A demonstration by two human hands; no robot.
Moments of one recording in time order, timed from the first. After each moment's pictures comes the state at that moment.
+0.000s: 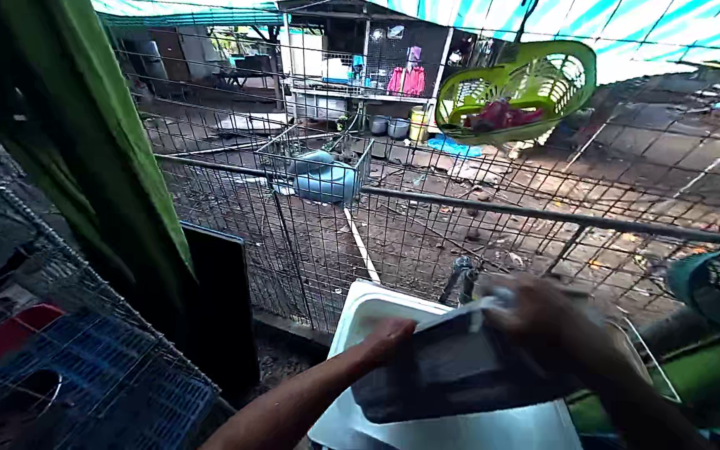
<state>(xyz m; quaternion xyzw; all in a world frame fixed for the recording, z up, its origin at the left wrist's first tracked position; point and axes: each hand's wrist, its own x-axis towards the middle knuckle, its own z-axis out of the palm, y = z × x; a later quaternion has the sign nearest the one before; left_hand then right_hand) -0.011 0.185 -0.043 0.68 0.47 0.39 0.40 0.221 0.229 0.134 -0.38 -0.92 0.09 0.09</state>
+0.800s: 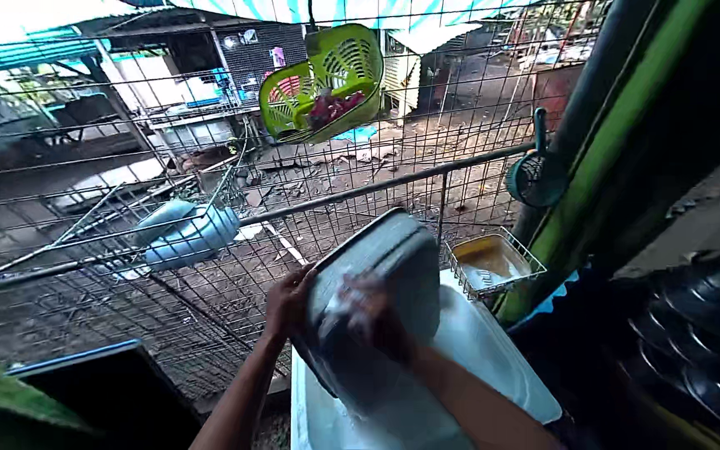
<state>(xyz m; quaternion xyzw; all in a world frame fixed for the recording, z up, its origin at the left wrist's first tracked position) -0.047 0.285 0.001 0.62 0.59 0.46 0.24 0.158 0.274 -0.057 -0.30 -0.79 -0.07 0.53</state>
